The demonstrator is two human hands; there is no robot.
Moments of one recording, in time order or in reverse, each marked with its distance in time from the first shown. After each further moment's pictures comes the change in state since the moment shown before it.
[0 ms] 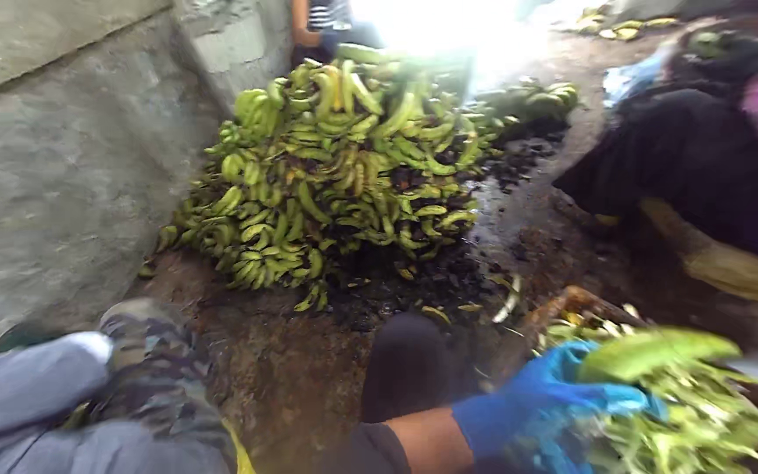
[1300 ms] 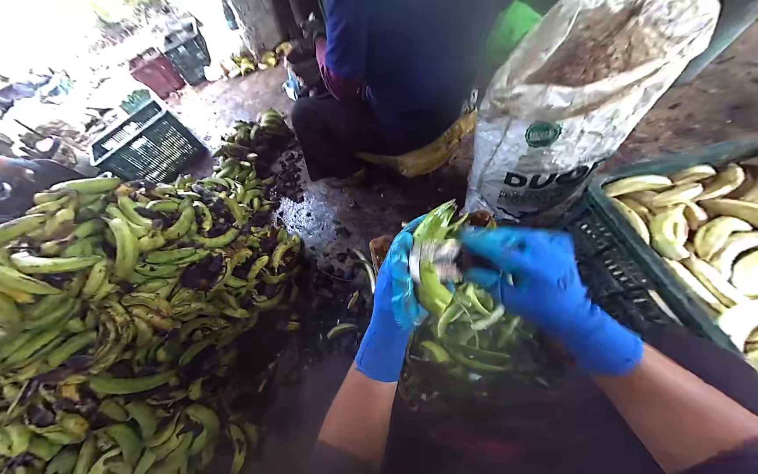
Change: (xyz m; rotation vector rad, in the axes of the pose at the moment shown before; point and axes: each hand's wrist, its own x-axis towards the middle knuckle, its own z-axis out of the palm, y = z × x) left_hand 0.104 0.000 0.043 0.008 -0.318 -0.228; right_hand 0.047 -0.128 -0.100 -1.013 0.585 -1.375
